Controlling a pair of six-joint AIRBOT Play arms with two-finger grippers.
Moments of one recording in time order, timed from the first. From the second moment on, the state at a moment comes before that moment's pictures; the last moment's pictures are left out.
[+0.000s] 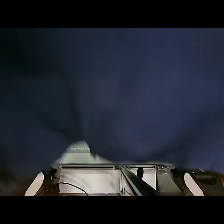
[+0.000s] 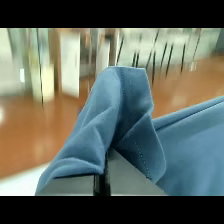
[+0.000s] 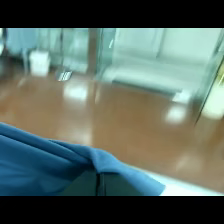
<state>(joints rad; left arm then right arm) 0.05 -0.68 1.87 0.93 -1.34 -1.47 -0.05 -0.69 1.97 -1.23 1.47 1.43</state>
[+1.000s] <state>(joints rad) -0.13 -1.56 1.45 0.83 -0.79 -1.40 -0.06 -1.72 1.67 -0.86 1.04 1.34</state>
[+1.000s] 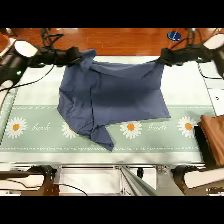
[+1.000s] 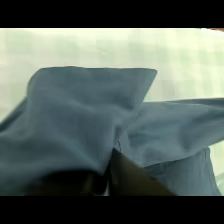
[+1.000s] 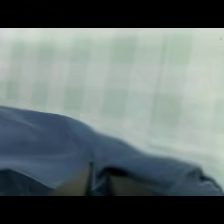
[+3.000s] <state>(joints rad) 0.00 -1.14 0.37 0.39 -0.78 -1.11 -0.56 -1.15 0.61 -0.87 1.17 1.30</state>
